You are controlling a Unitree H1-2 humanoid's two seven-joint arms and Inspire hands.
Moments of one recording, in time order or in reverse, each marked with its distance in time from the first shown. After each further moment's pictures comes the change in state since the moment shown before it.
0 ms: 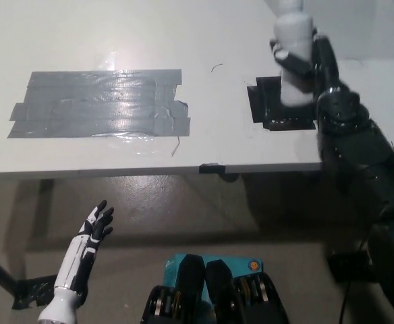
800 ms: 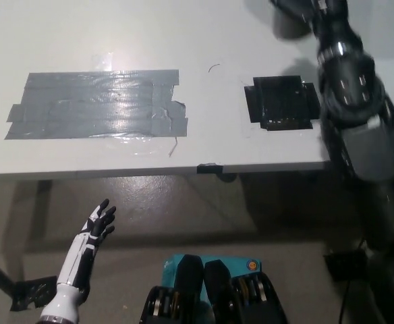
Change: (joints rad) left_arm -0.023 0.003 -0.006 0.037 0.007 -0.004 0.001; right_arm 0.071 0.020 0.070 -0.701 -0.075 0.169 0.019
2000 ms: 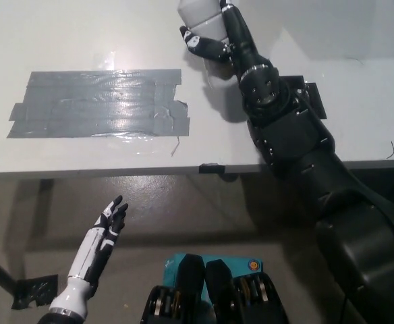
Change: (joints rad) left_arm -0.020 0.005 -0.045 -0.023 0.056 0.054 -0.001; right_arm -0.181 0.143 0.057 0.700 -0.059 -0.103 -0.032
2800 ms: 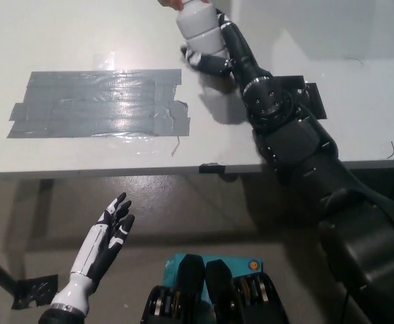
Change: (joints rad) left_arm -0.016 0.007 -0.010 0.000 0.020 0.000 0.000; right_arm 0.004 -0.016 0.030 0.070 0.002 -0.053 0.077
